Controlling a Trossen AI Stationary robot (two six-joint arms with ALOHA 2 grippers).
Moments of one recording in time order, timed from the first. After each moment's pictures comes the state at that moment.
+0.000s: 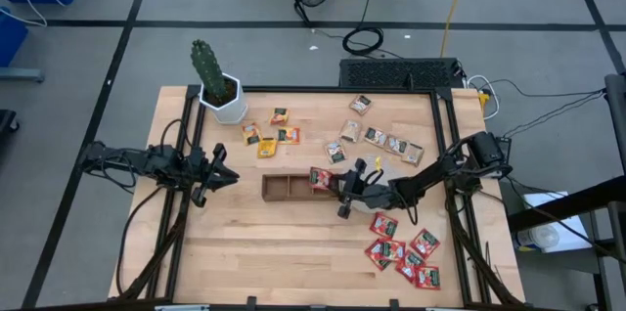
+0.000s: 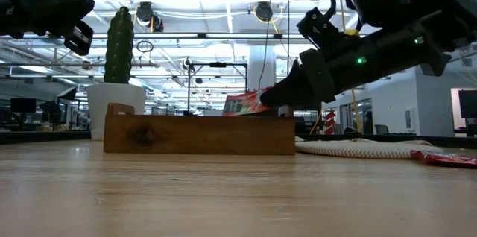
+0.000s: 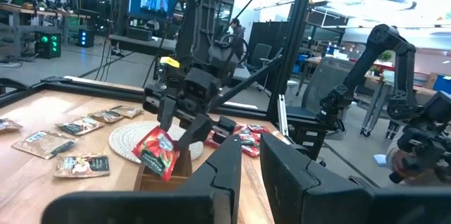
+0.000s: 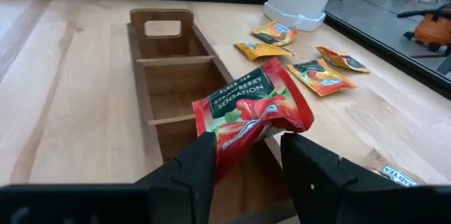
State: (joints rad) left arm -0.18 0.02 0.02 0.11 0.02 -0.22; right arm 0.28 1.83 0.57 0.89 0.62 0.09
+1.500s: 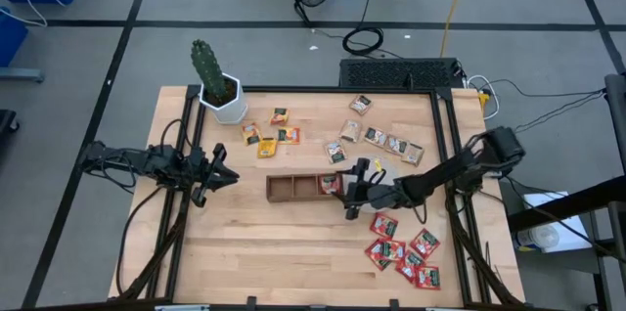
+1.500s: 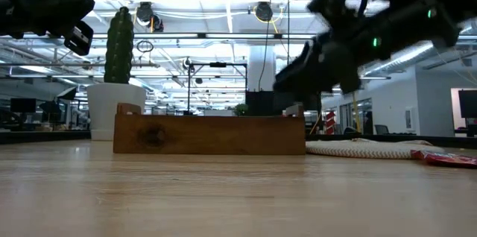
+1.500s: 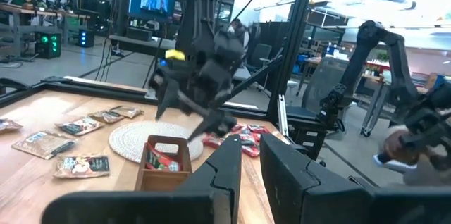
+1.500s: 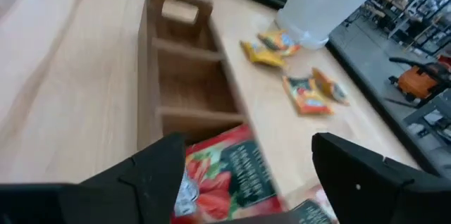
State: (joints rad) left arm -0.18 0.02 0.02 0.11 0.02 -0.22; right arm 0.30 1.63 0.57 0.65 0.62 -0.16
